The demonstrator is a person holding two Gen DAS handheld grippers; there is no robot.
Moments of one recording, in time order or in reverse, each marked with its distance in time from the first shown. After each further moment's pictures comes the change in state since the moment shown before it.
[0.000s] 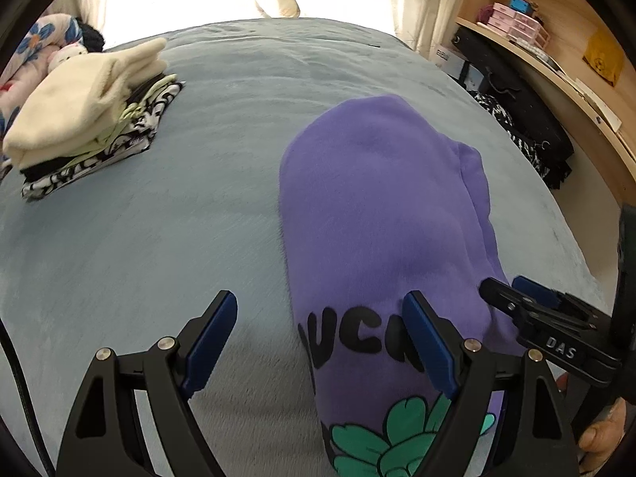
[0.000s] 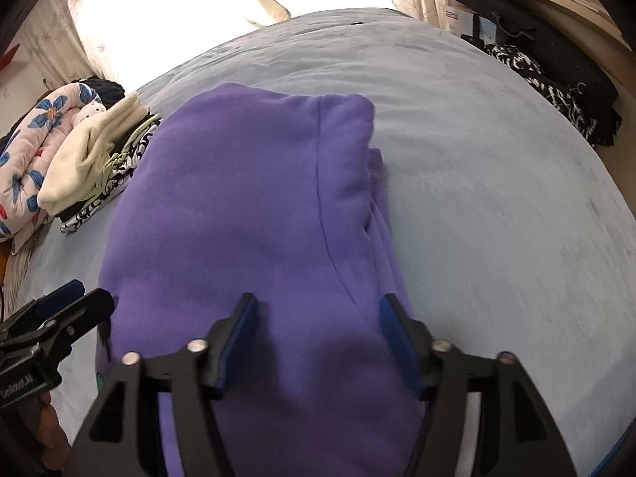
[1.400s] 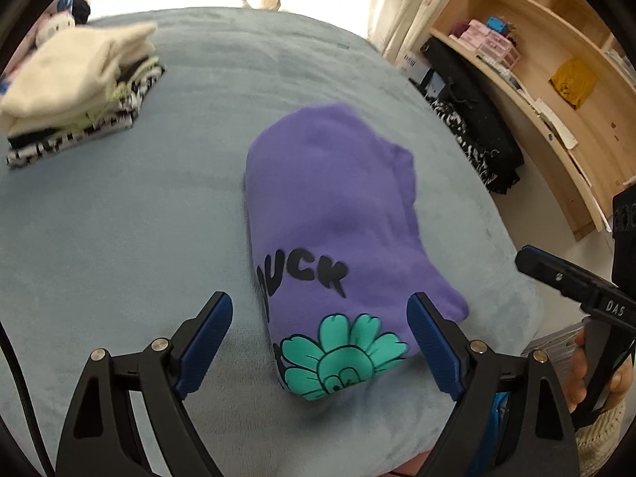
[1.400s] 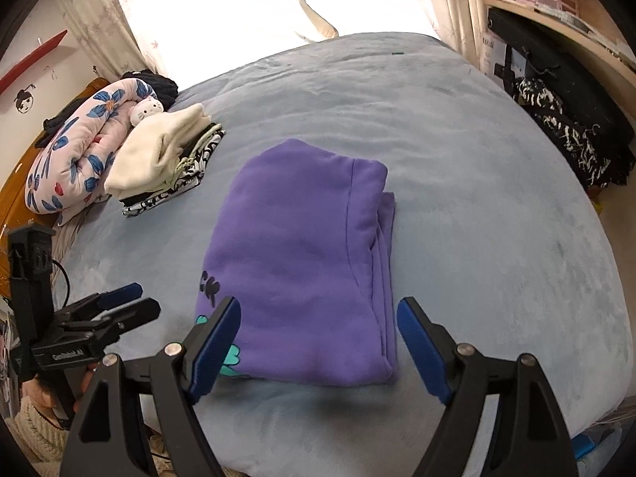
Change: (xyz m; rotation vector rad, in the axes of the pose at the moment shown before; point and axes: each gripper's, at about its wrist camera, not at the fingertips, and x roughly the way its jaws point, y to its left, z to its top) left arm -0.056 0.008 -0.016 -0.068 0.064 -0.203; right arm -0.104 -0.006 0.026 -0.121 0.025 0.130
